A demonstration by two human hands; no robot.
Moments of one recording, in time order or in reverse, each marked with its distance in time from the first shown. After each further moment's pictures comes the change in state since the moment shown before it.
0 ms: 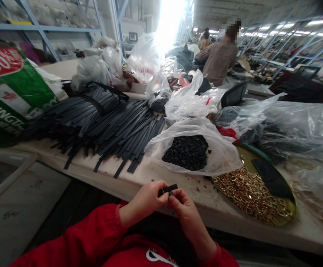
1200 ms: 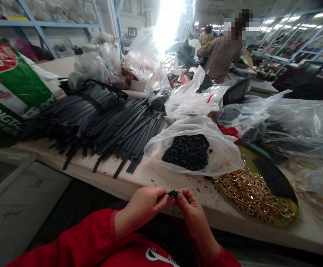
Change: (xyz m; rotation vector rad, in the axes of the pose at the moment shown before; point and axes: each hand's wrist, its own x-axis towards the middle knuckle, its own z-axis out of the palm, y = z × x) left_hand -0.011 0.008 -0.011 0.196 -0.044 0.088; right_hand 0.003 0.004 -0.017 0.025 0.074 -0.025
